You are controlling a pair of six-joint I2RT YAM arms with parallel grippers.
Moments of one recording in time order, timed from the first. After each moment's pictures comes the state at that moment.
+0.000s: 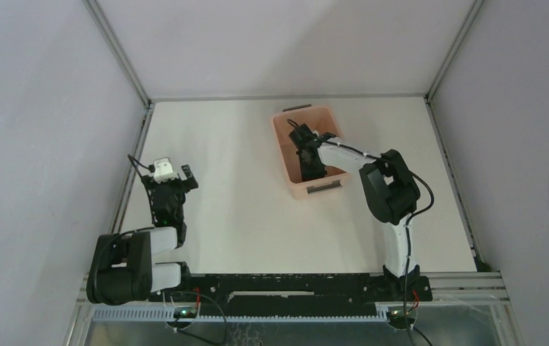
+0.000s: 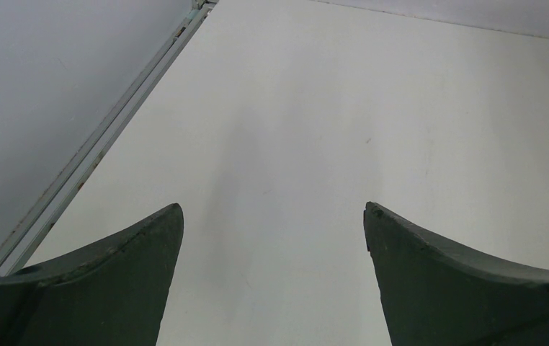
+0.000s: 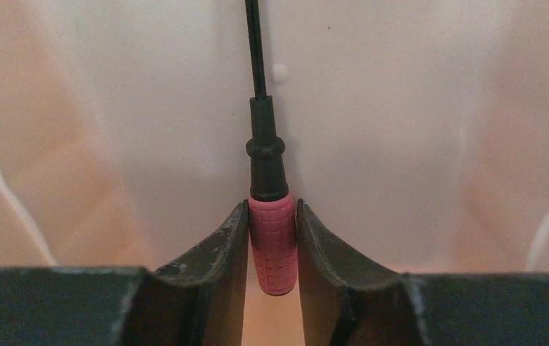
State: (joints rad) left arm 0.05 1.26 0.16 1.02 -0.21 -0.04; right arm 0.59 2.03 1.50 -0.73 0.19 0.43
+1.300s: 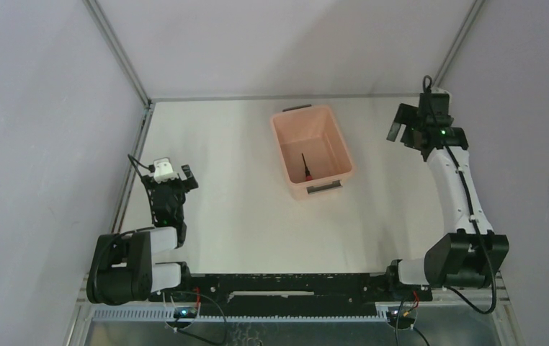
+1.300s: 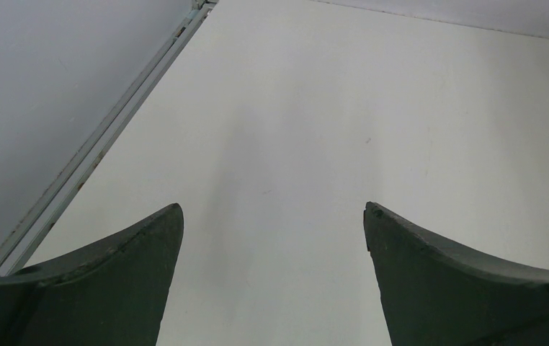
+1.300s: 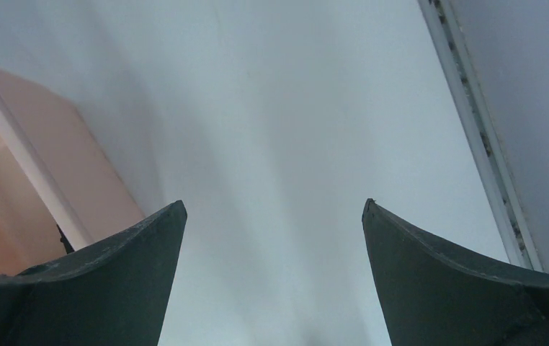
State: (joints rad) left arm 0.05 1.26 0.16 1.02 -0.21 -0.04; right arm -0.03 1.37 1.36 -0.76 0.18 0.24
